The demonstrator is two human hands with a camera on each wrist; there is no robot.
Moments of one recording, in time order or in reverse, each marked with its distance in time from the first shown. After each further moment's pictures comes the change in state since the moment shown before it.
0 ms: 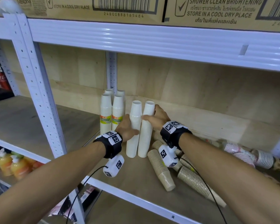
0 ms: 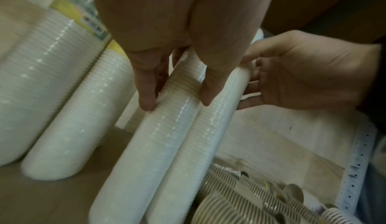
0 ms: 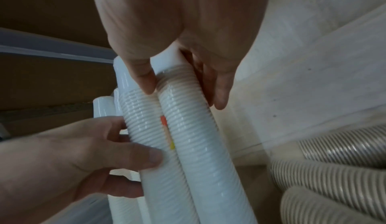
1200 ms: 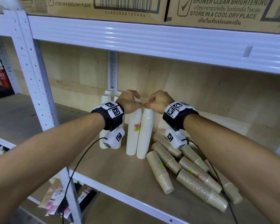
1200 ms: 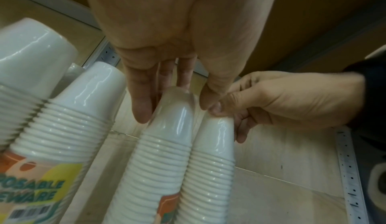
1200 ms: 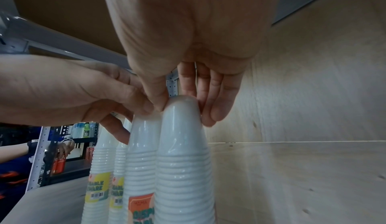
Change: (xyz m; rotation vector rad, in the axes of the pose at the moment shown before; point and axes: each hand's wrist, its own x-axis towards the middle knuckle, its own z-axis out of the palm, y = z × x) left_hand 0.031 0.085 -0.062 0.184 0.088 0.125; right_hand 0.025 -0.053 -0.040 -0.491 -0.006 -0.174
